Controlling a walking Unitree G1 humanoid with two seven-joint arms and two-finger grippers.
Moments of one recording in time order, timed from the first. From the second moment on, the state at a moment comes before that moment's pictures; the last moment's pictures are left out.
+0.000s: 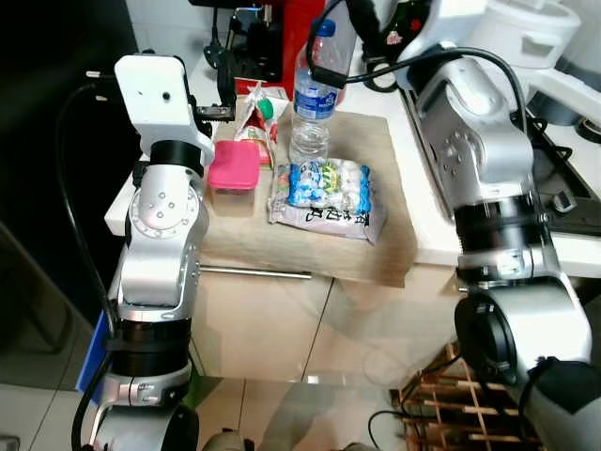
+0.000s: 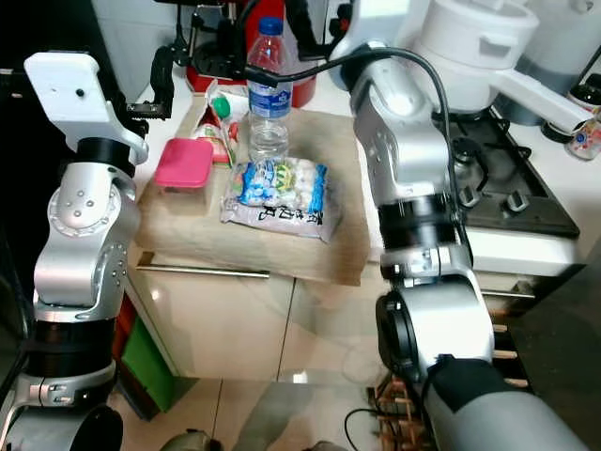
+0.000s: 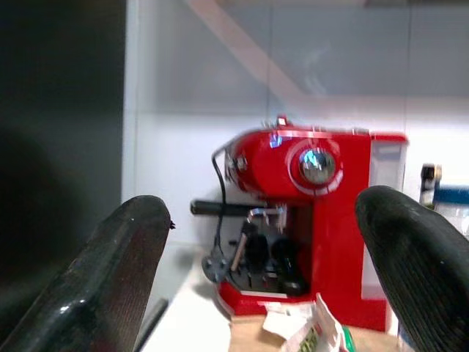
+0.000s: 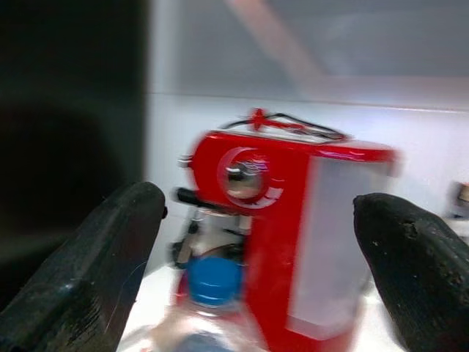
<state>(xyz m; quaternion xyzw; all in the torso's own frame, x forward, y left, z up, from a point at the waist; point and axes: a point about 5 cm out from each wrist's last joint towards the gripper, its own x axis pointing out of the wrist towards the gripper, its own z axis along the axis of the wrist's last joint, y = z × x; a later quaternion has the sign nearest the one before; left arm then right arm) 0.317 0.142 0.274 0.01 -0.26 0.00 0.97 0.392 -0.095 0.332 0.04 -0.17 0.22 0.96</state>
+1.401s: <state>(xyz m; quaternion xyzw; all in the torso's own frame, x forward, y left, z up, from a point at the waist) 0.310 0.106 0.258 0.01 -0.20 -0.21 0.96 0.425 -0.088 0.279 0.05 -0.01 0.20 0.98</state>
